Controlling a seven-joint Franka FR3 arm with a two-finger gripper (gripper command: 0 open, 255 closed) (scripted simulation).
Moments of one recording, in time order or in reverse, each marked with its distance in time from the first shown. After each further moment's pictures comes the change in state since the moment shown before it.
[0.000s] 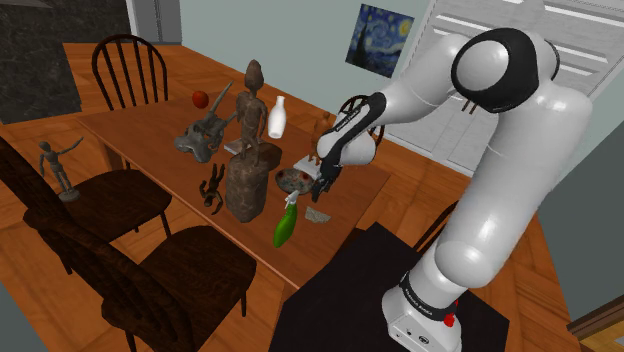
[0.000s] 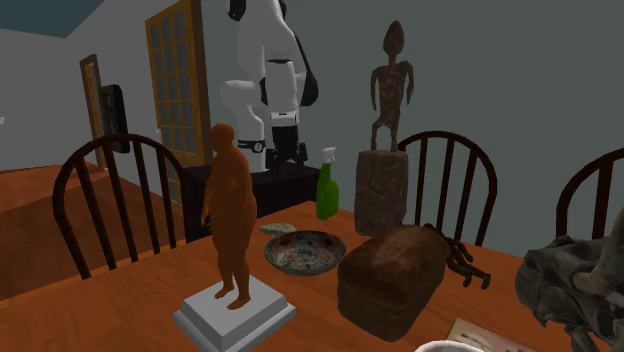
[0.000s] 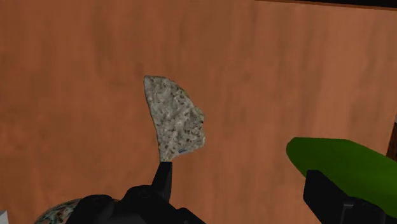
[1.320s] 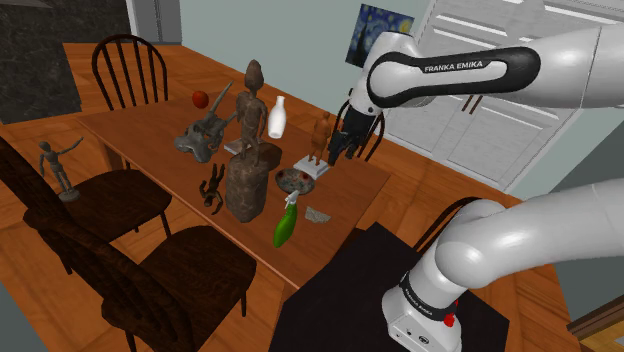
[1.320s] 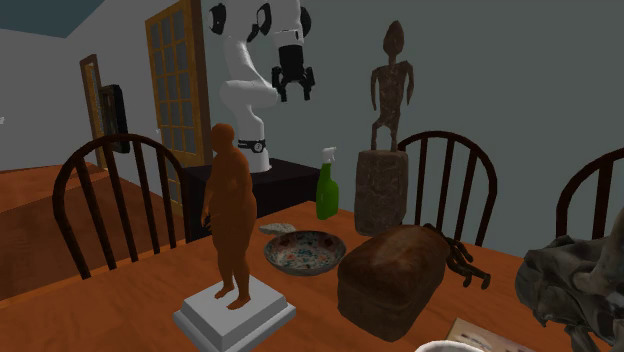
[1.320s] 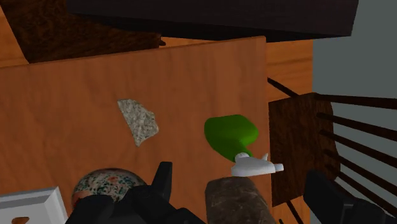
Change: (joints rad) arm 0.002 -0.760 0.127 -0.071 -0.165 -0.629 0.486
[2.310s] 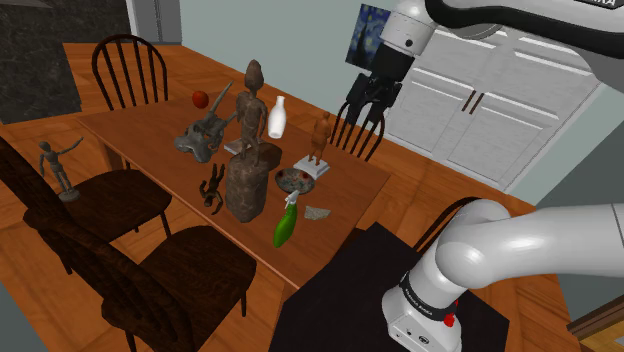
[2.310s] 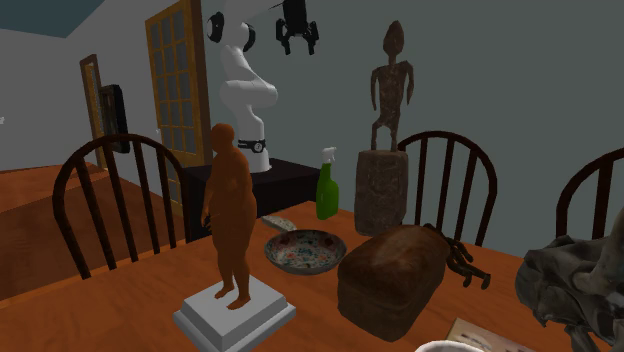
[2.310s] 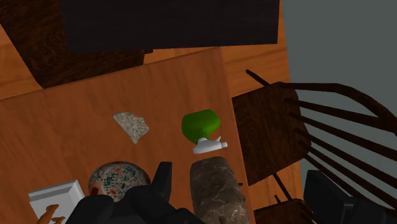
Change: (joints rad) arm 0.007 -0.195 0.103 0.265 0.060 -0.421 0.227
